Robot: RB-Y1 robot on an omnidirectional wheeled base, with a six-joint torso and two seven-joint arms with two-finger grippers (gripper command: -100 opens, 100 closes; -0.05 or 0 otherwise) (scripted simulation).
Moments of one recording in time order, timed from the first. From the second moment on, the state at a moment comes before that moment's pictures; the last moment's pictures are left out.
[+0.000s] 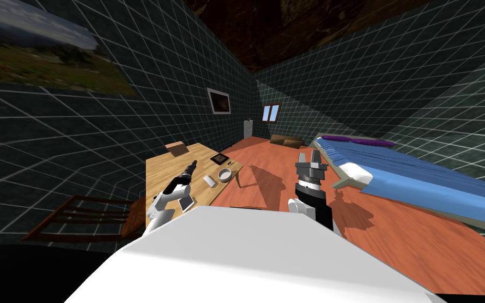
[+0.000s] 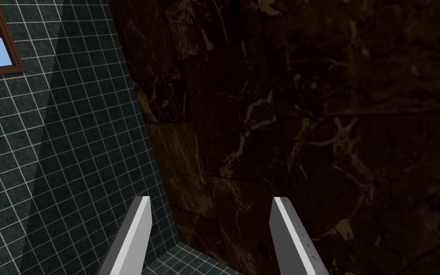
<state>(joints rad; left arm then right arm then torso) 0.24 0.32 0.39 -1.77 0.26 0.18 -0.70 0.49 0.01 -0.06 -2.25 -0.09 -0.54 0.01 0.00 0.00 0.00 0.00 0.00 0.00</state>
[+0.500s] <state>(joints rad) 0.22 0.35 0.41 -1.69 0.31 0.32 -0.77 0.49 0.01 -0.06 -2.25 -0.09 -0.54 0.01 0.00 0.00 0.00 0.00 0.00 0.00</state>
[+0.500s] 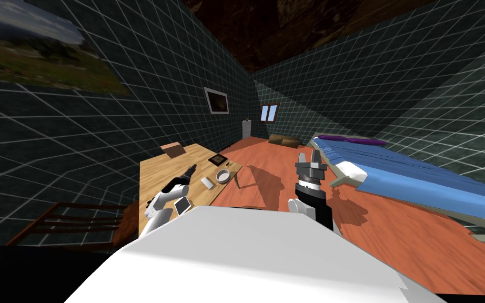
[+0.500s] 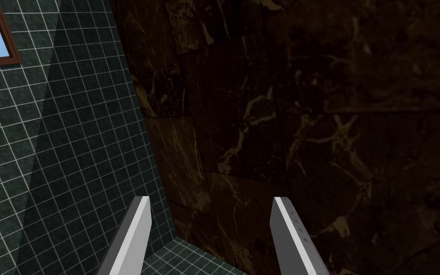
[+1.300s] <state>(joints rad) 0.19 0.43 0.44 -1.50 0.42 0.52 -0.89 0.49 0.01 -0.06 -2.26 -0.09 -0.54 0.01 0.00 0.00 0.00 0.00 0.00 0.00</state>
